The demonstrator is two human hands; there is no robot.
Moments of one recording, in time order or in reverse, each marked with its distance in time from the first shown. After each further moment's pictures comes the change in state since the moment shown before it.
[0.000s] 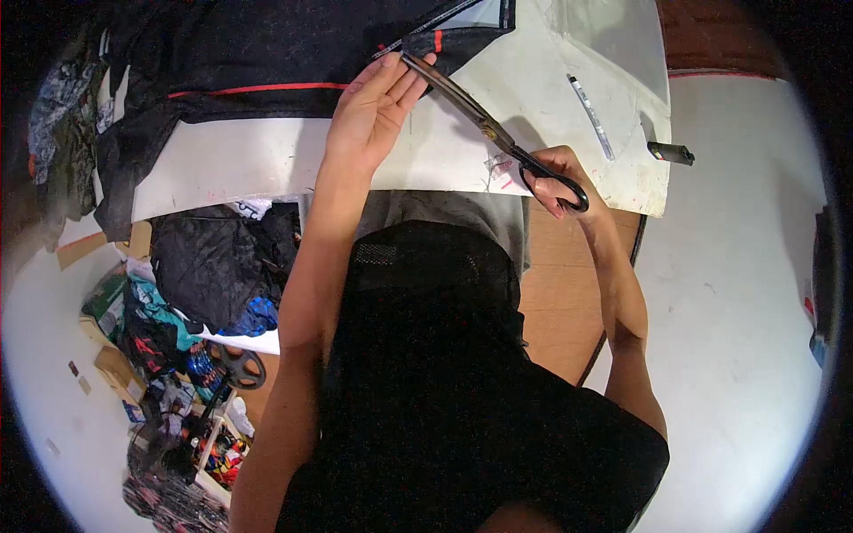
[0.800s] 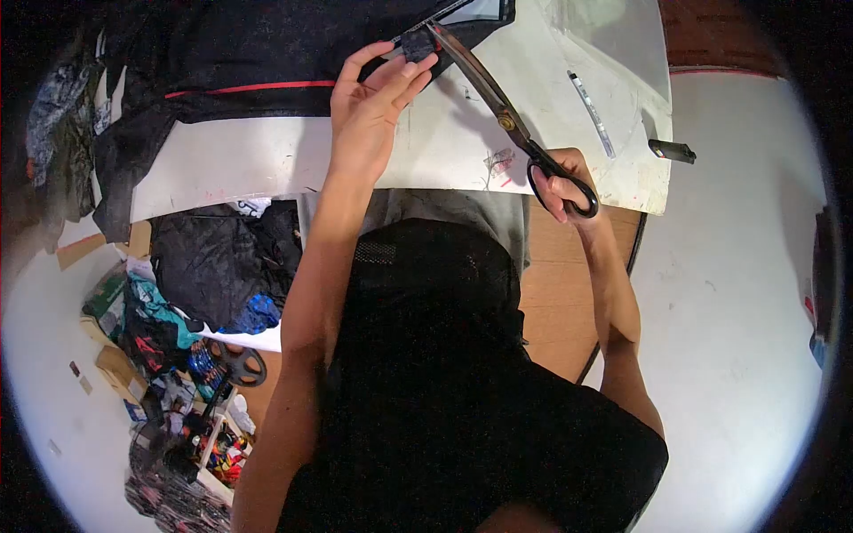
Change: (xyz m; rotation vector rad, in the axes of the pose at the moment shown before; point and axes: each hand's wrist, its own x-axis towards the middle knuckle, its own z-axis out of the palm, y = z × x) left_hand -0.015 -0.007 0.017 0.260 -0.029 0.218; right_hand -0.008 0.012 0.001 0.189 0.038 -0.140
